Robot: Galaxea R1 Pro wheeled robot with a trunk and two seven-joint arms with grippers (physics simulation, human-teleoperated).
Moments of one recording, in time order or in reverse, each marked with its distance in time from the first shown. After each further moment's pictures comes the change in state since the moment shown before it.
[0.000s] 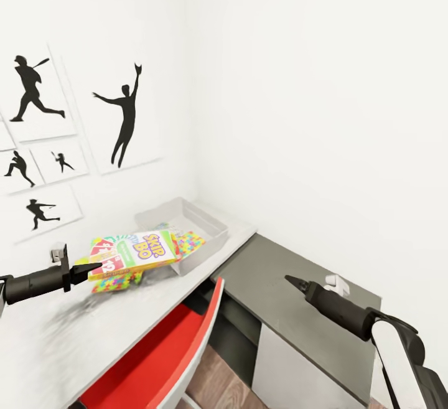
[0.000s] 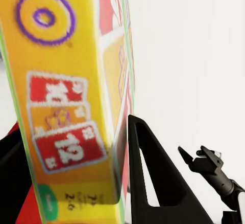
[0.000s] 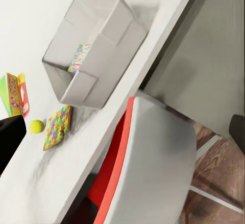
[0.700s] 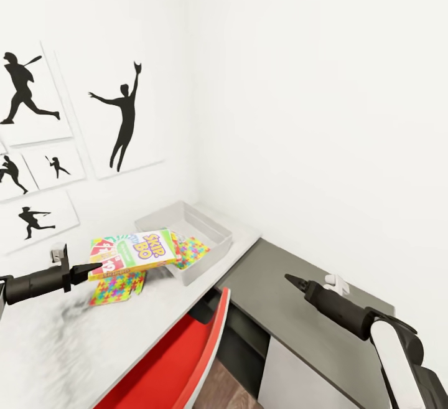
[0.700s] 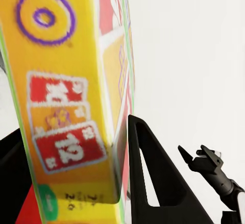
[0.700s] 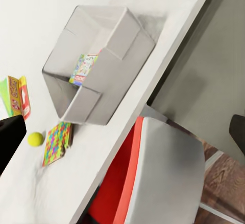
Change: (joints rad) left arm 0.001 -0.001 0.000 0.000 0.002 0.000 0.000; right arm 0.000 0.001 0.007 0.000 -0.001 -0.020 0.000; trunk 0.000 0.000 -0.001
